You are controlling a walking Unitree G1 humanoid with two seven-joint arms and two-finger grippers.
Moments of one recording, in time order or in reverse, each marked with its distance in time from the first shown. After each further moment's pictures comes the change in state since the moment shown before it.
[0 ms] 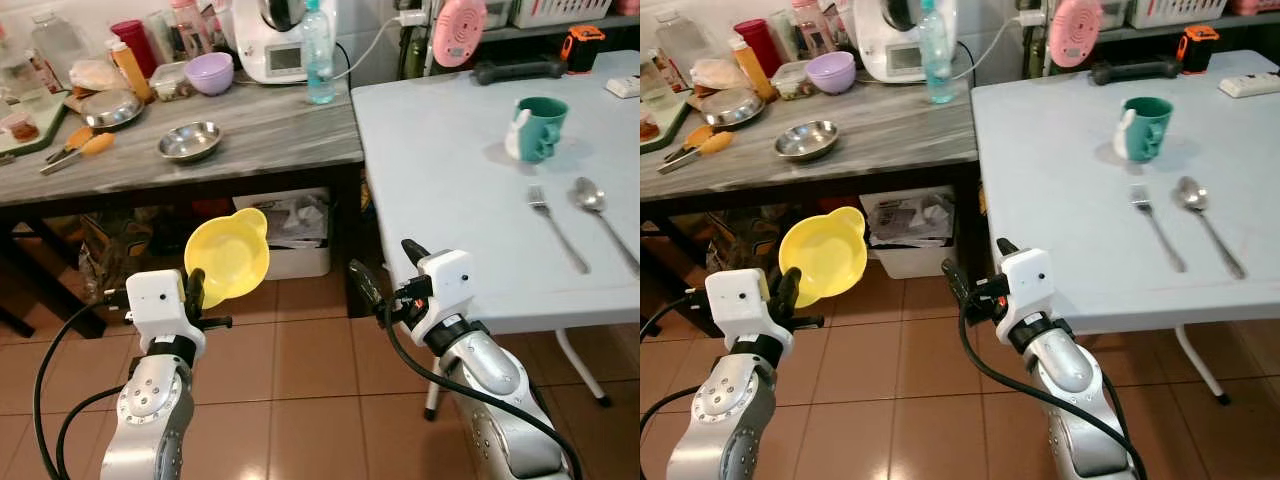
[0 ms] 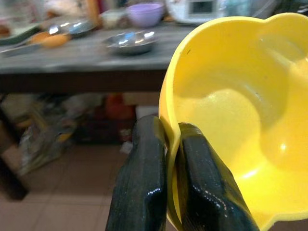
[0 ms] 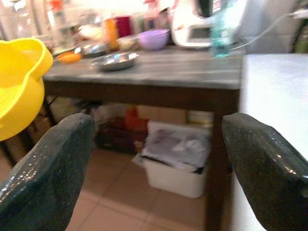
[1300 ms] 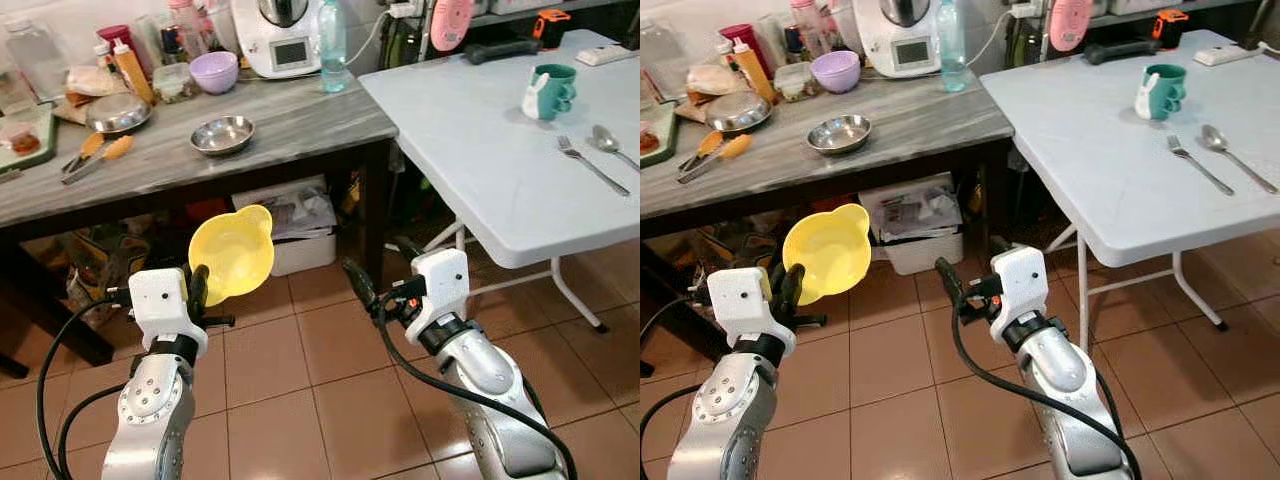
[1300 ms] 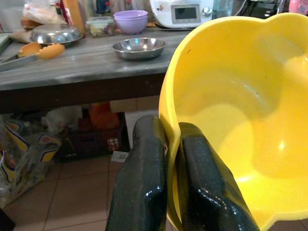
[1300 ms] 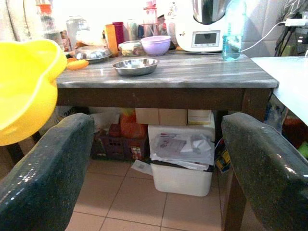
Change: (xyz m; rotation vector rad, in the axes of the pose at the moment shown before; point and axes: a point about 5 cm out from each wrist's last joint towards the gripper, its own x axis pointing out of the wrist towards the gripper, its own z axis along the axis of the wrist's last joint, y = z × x) left arm 0.003 -0.007 0.004 -0.018 -0.036 -0.038; right arm 0.003 0.001 0.004 -0.026 -0.026 0.016
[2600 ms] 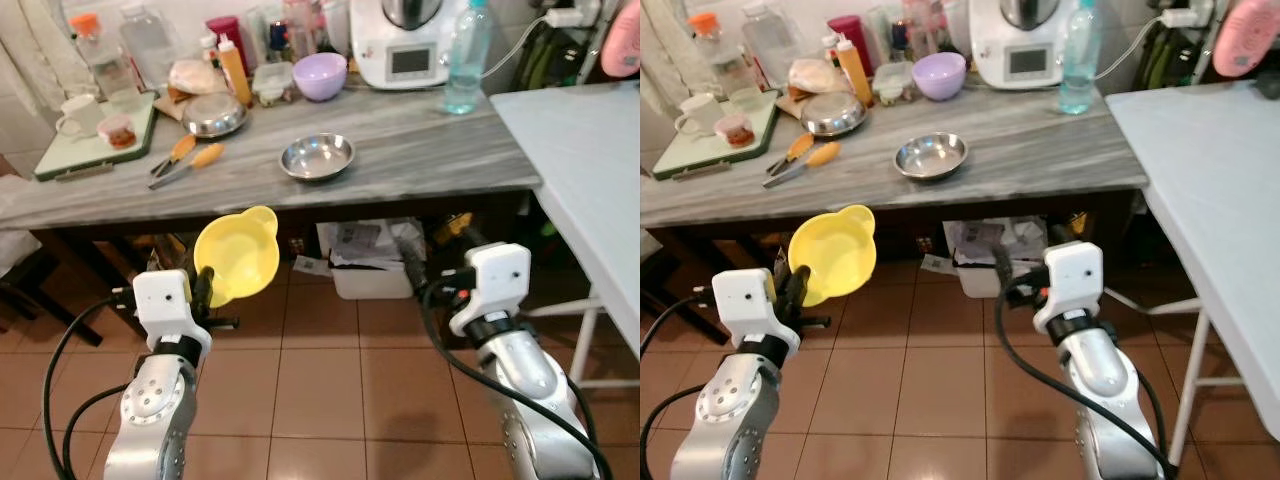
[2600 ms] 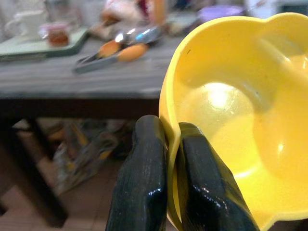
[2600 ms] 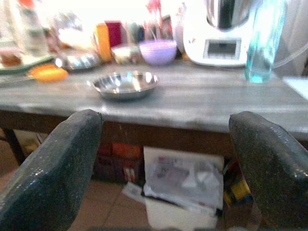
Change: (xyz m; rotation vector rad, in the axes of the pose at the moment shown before) left arm -0.004 0.007 -0.007 0.001 0.023 0.002; right arm -0.029 -0.043 0.005 -0.082 -0.001 -0.297
